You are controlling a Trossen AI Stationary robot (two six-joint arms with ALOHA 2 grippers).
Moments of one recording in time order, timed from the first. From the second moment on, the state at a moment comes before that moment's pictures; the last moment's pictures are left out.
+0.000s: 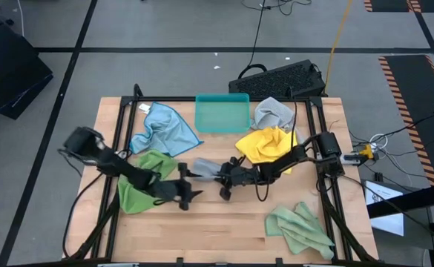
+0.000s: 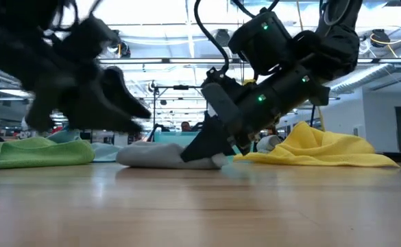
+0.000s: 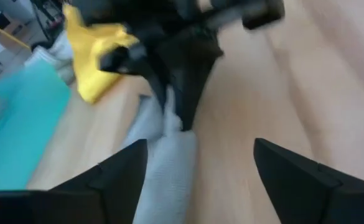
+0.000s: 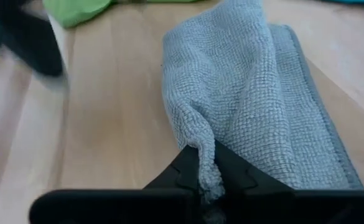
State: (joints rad) left arm -0.43 1.68 0.51 0.60 -0.58 0.11; right arm 0.15 2.02 0.85 0.60 0.23 0.45
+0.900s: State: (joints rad) left arm -0.26 1.76 0.72 0.18 -0.55 0.23; right arm 0.11 1.93 0.84 0.56 0.05 0.47
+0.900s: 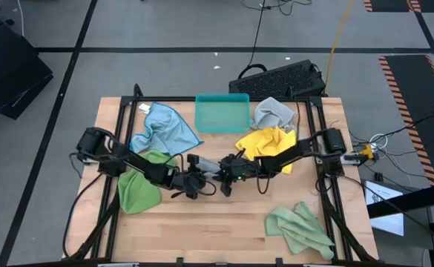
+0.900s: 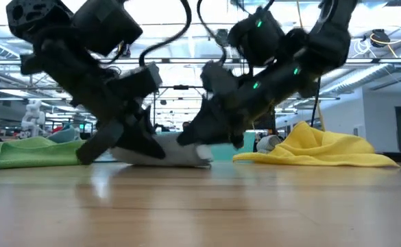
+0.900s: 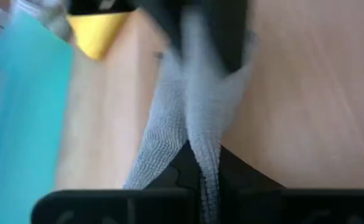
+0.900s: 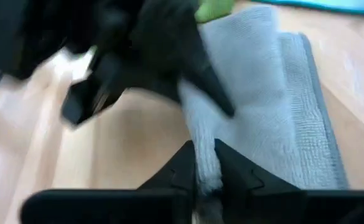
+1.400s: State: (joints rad) left arm -0.01 1.49 0.72 0.23 -0.51 0.60; right arm 0.29 1.36 0.61 0.18 0.47 0.41
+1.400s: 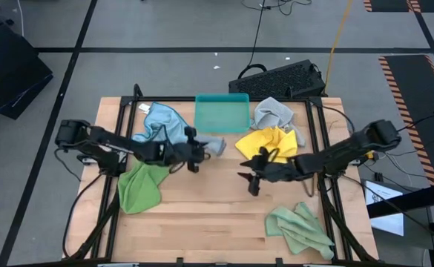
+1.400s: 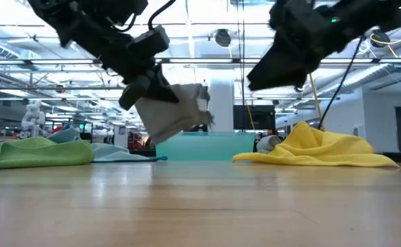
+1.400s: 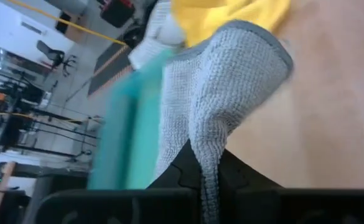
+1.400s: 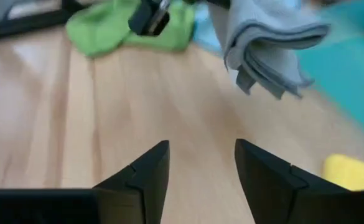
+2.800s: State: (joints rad) left arm 0.49 1.93 1.09 0.37 -0.42 1.09; right arm 0.03 1.27 0.38 0.61 0.62 0.29
